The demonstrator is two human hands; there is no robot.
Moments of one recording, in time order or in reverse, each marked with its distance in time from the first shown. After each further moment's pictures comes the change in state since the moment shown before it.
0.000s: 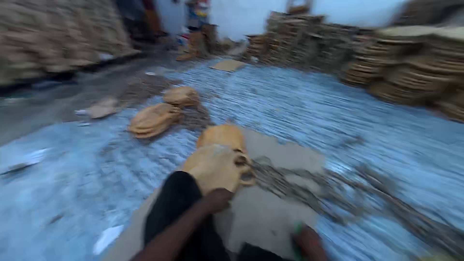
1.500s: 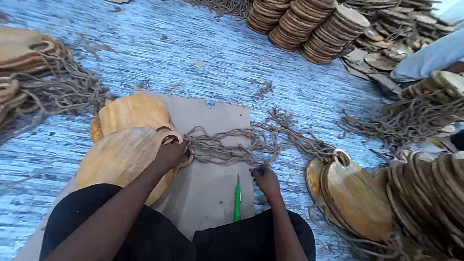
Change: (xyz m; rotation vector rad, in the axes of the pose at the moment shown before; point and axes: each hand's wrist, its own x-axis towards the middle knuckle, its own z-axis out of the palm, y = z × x) left_hand 0.156 0.027 -0.067 0.311 -0.005 -0.066; right_hand 0.045 0.028 -0.059 0.380 0.273 0.257
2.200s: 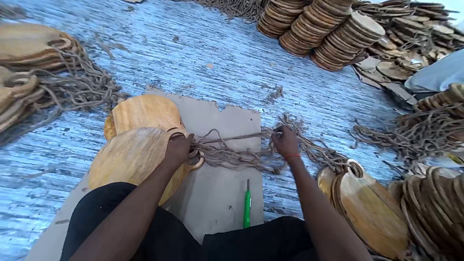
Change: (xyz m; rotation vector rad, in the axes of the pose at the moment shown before) left_hand 0.010 -0.019 -0.003 -0.106 0.170 -0.064; right_hand 0.116 -0.065 -0.067 -0.254 0.381 -0.550
